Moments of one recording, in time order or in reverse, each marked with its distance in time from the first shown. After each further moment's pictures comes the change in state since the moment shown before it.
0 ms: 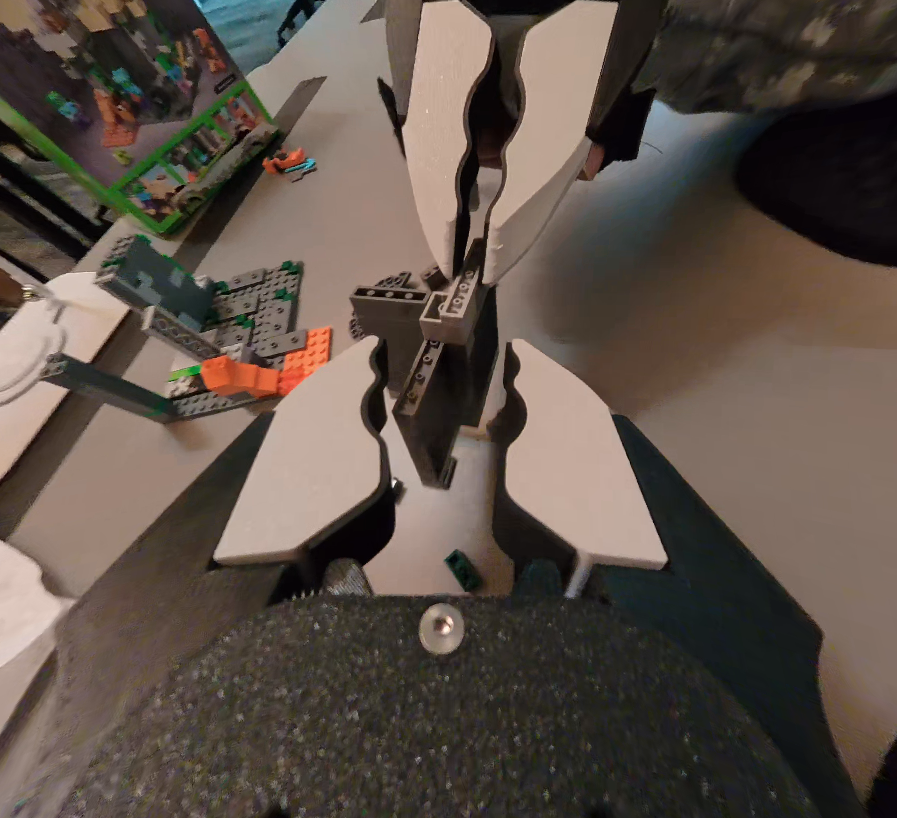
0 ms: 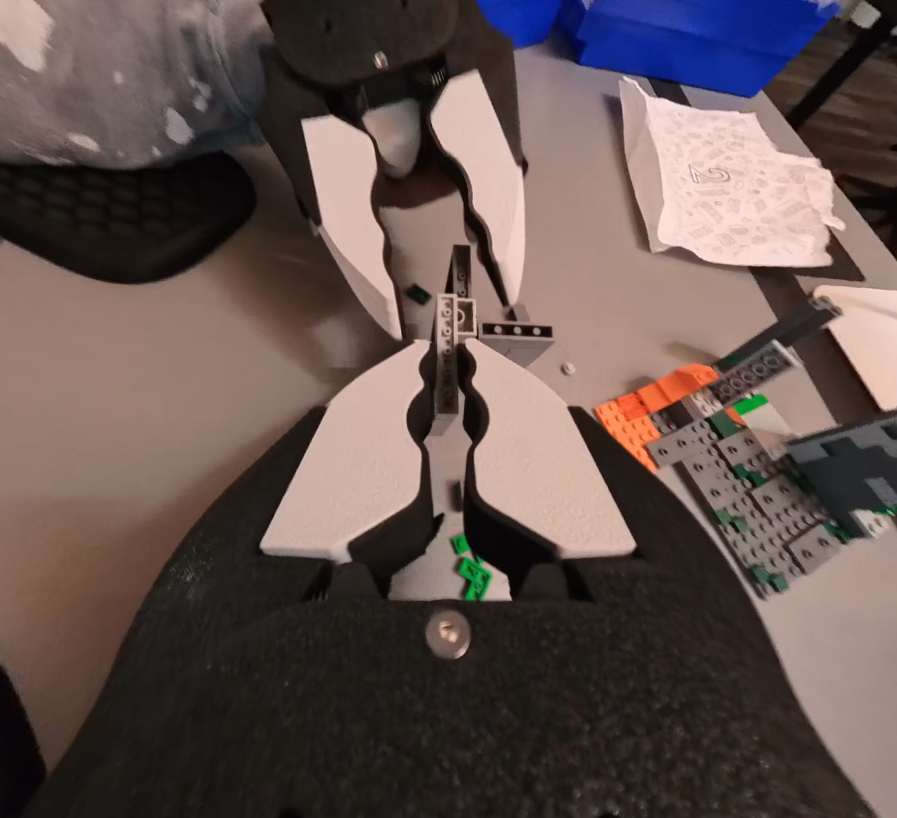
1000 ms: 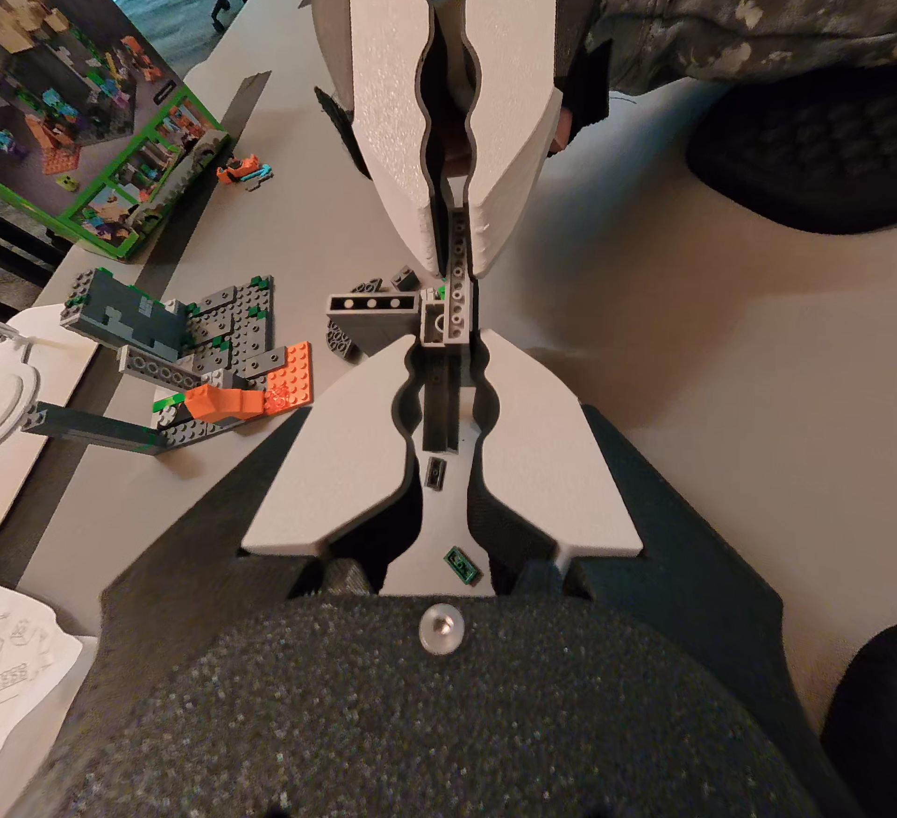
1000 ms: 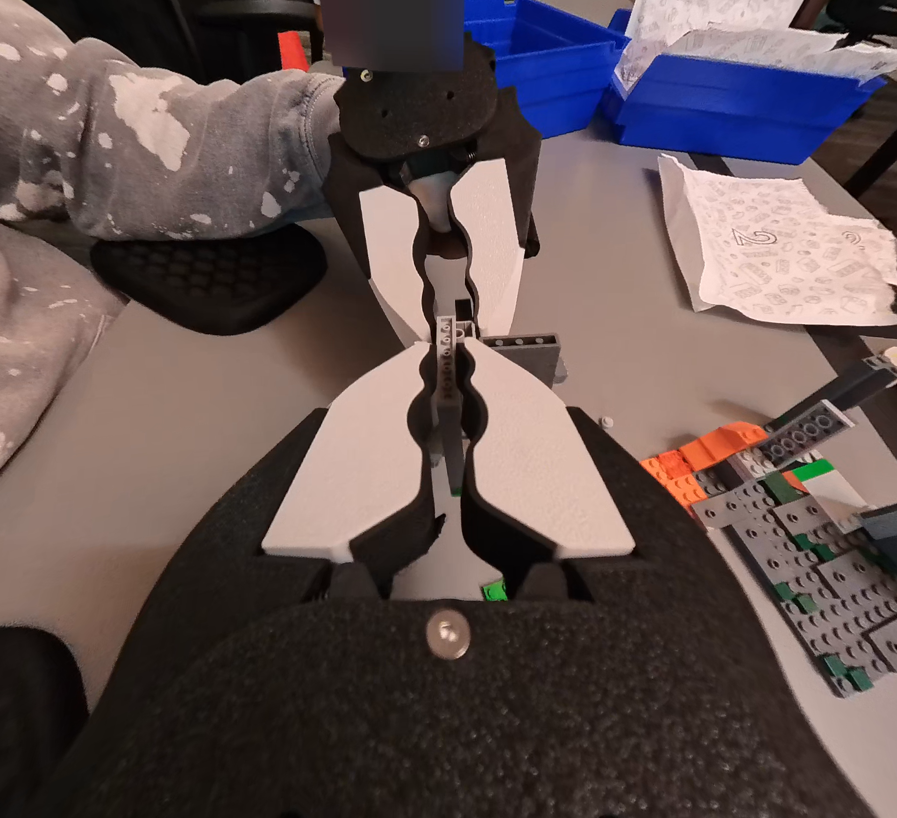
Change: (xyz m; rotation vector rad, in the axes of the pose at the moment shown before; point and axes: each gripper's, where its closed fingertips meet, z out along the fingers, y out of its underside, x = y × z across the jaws) left arm 0.012 -0.007 -0.001 -0.053 0.088 0.074; right arm -0.011 -0.024 -0.010 0.139 -0.115 0.040
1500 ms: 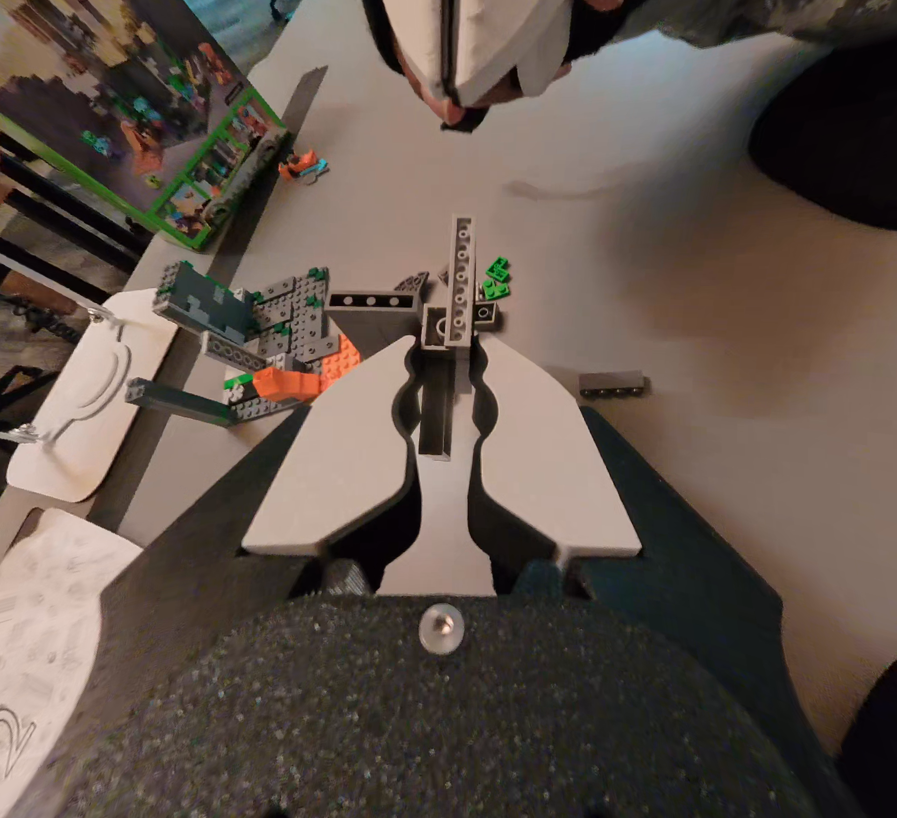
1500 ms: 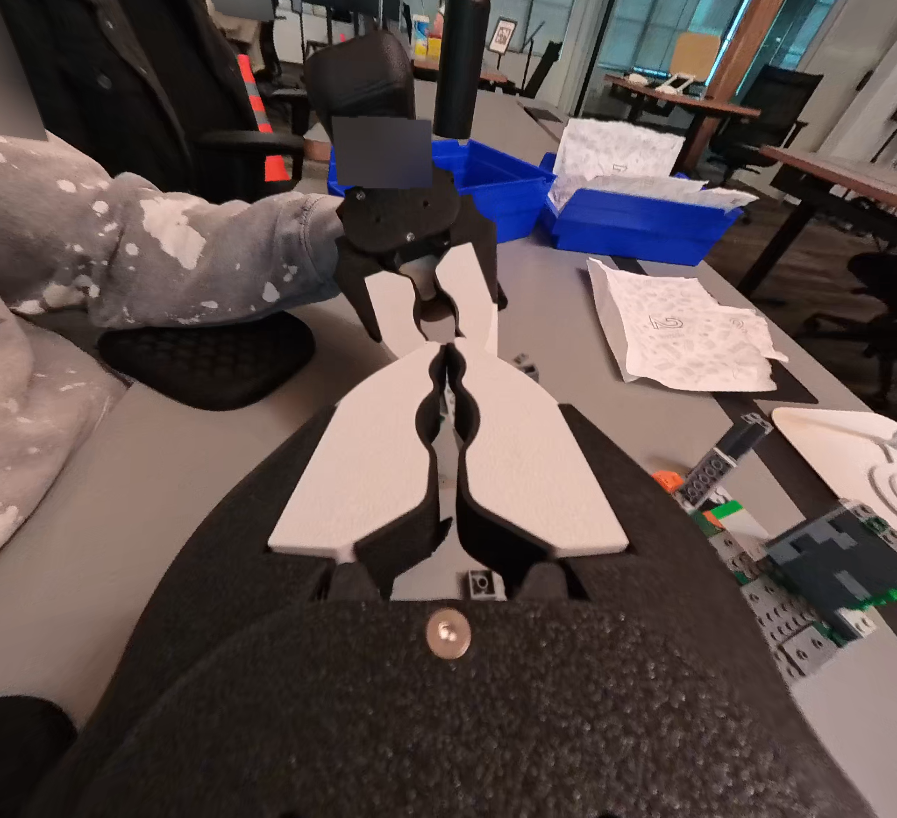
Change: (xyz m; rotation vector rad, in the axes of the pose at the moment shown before) left arm -0.017 -0.005 -0.011 -0.041 -0.107 0.030; right arm 0.001 -0.046 -0.031 0.193 0.088 -0.037
